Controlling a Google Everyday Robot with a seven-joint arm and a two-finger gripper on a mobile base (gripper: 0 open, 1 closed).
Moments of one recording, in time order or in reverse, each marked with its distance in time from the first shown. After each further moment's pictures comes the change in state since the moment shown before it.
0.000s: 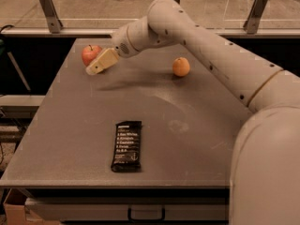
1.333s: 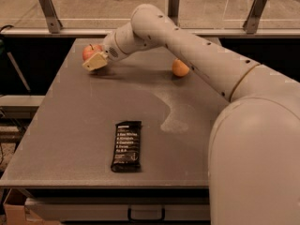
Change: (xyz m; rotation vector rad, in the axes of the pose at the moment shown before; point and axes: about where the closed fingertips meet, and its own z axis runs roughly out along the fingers) arm 0.005 -0.006 0.048 0.026 0.051 0.015
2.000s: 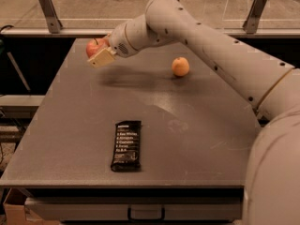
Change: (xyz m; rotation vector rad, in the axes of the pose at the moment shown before) arm -0.015 0.021 -0.053 -0.009 -0.046 -0.086
